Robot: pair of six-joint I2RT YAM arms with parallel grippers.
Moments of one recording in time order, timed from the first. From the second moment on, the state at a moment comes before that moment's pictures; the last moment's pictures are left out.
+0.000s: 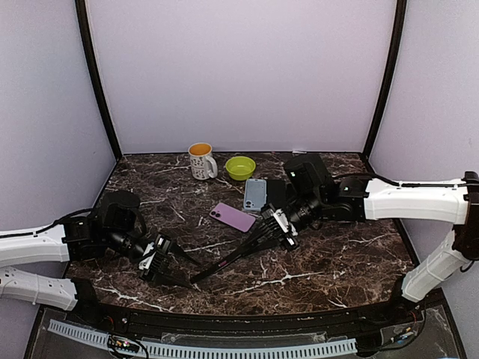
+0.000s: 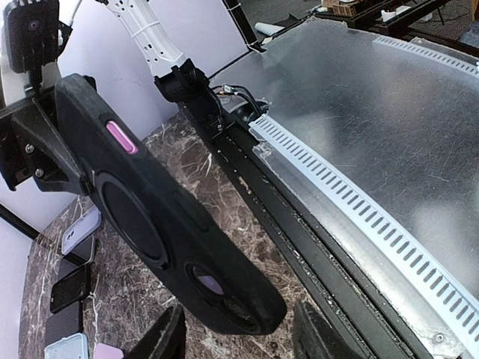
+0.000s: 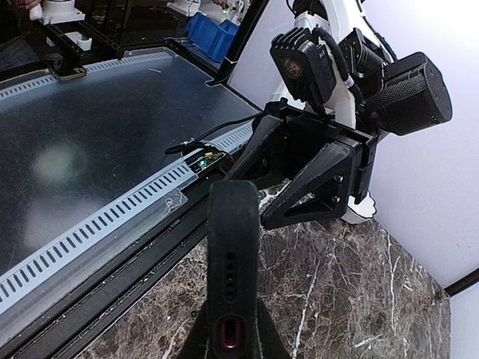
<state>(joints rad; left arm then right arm) -0.90 0.94 0.56 -0.18 0.83 0.91 0.99 1.46 1.07 -0.22 -0.97 -1.00</state>
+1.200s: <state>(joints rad) -0.93 0.93 0.55 -0.21 0.90 0.93 1.03 1.56 1.18 -0.32 -1.03 -1.06</state>
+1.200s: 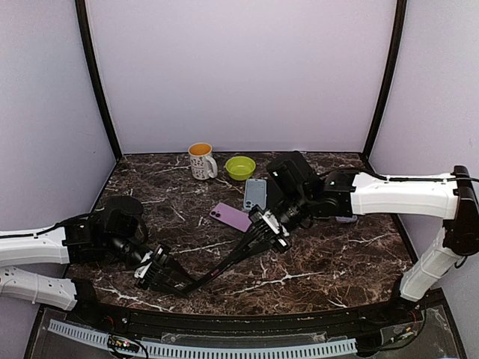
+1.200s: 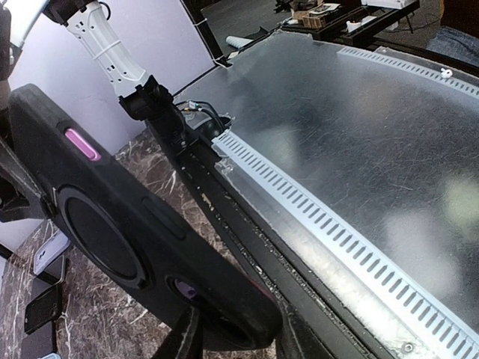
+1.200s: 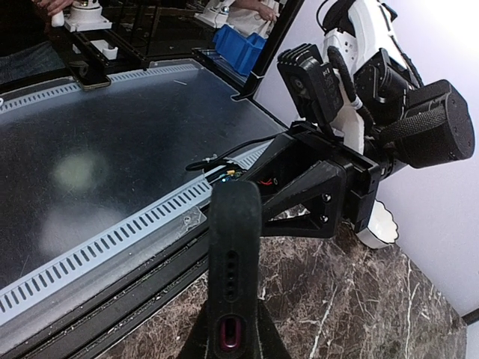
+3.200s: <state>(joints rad) -0.95 0.82 0.50 -0.11 0.52 0.98 1.08 1.29 0.90 -0.09 -0.71 -1.03</state>
